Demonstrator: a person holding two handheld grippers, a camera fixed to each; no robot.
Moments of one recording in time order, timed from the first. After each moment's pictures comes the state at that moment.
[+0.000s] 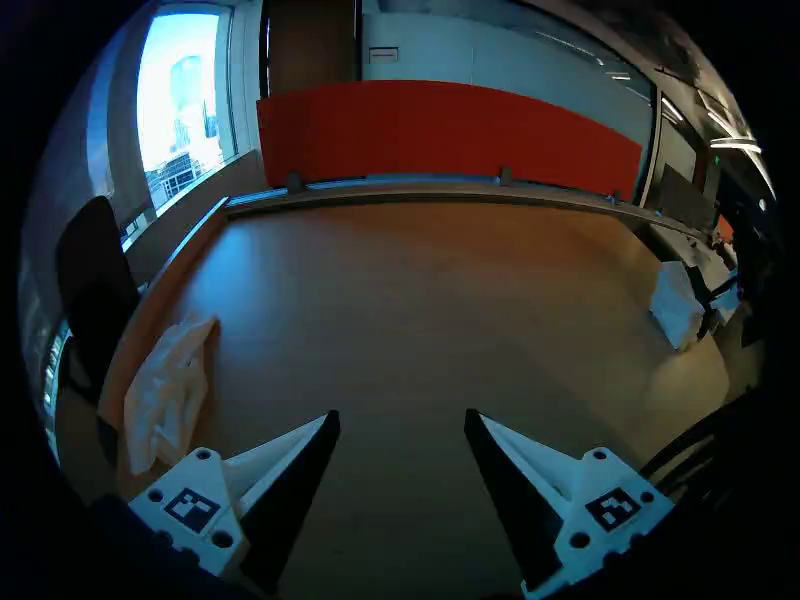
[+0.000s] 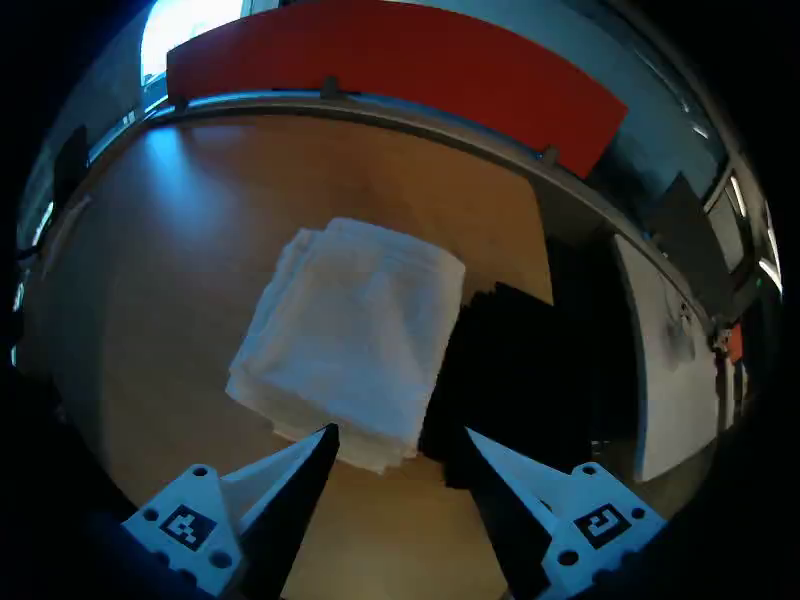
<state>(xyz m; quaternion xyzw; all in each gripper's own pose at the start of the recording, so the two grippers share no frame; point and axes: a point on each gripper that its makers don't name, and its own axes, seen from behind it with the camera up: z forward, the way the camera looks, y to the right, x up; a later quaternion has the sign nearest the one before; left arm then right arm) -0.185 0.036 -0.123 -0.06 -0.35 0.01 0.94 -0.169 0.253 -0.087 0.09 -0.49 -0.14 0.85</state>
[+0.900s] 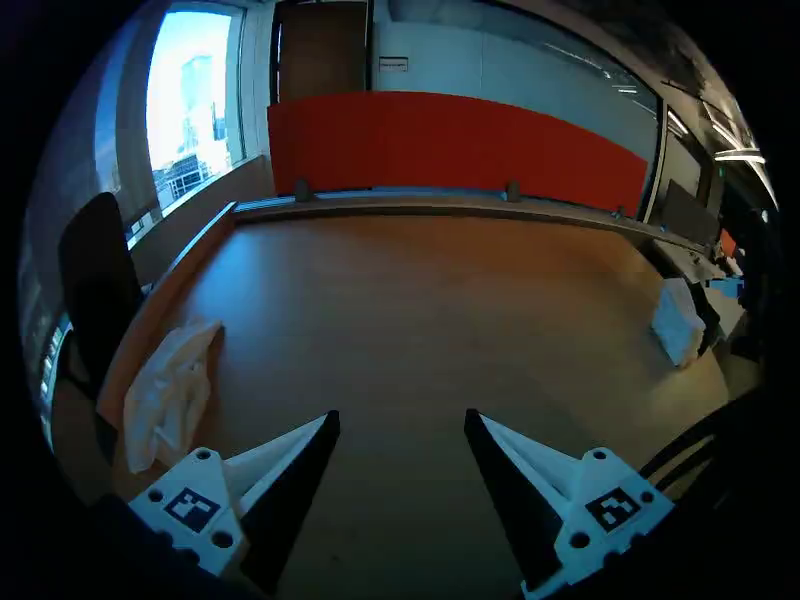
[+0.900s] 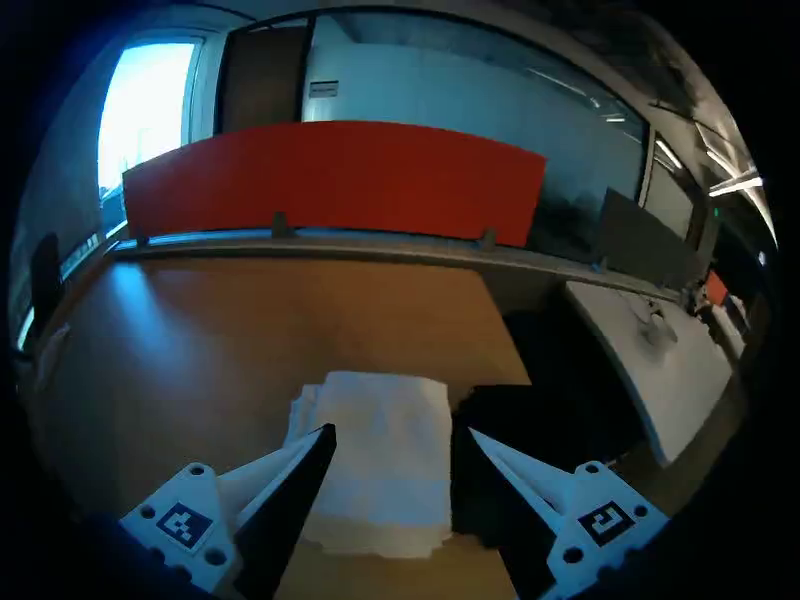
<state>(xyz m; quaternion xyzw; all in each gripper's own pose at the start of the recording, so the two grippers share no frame) -0.176 0.032 -0.114 -0.05 -0.33 0.00 0.94 -0.099 0.214 -0.028 0.00 -0.31 -0.04 0.95</state>
